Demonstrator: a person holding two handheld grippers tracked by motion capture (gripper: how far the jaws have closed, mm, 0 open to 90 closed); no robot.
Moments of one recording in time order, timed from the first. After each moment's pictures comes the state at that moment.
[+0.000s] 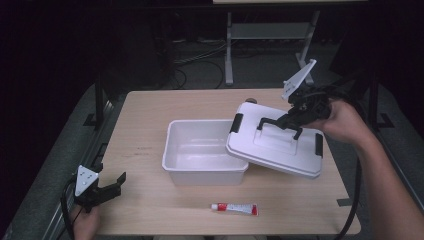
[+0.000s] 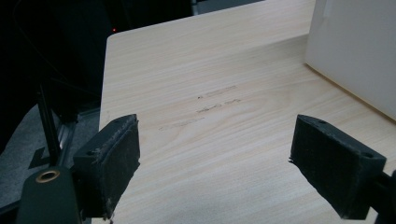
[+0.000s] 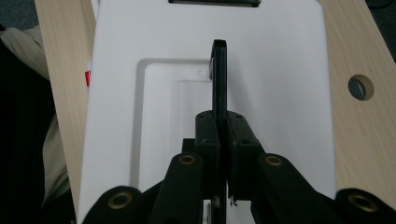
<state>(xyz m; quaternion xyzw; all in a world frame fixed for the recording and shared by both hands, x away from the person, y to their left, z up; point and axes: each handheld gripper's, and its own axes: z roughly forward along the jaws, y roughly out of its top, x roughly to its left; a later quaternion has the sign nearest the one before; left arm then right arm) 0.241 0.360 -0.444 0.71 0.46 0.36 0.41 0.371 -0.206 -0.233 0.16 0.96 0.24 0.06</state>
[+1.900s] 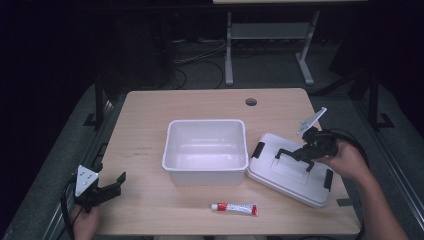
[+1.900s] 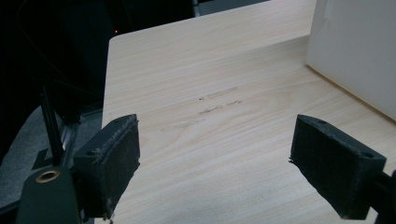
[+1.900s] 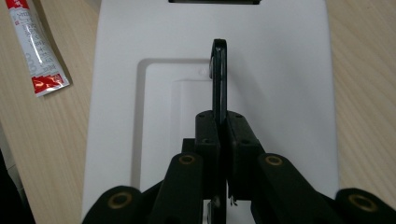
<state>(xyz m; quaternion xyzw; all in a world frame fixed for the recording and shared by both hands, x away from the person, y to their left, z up) 0.240 0.359 -0.442 0.70 0.46 0.36 0.40 0.363 -0.268 -0.367 0.25 0.94 0.22 0.02</state>
